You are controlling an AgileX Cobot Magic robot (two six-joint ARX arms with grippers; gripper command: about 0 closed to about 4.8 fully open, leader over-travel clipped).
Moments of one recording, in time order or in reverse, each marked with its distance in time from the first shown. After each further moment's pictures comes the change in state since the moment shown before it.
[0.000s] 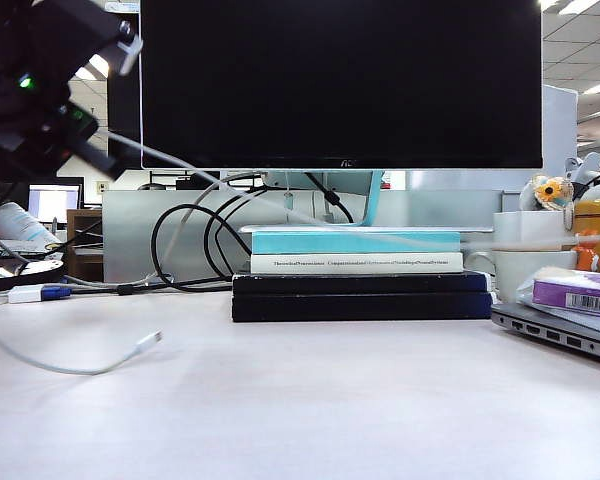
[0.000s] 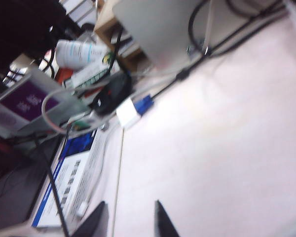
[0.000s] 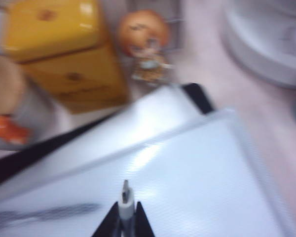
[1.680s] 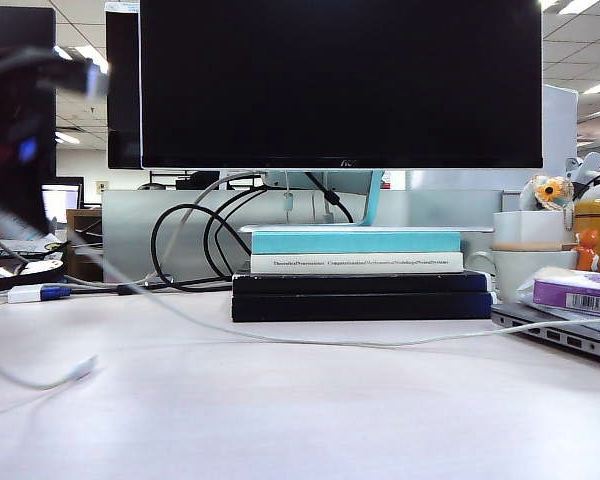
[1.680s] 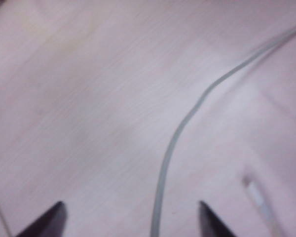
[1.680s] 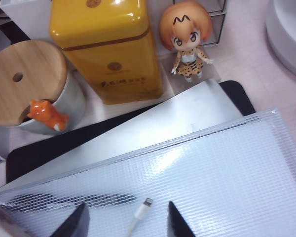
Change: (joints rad) left arm 0.287 -0.086 0.204 -0.724 0.805 0.048; right arm 0.026 0.000 0.000 -0.020 -0.104 -0.019
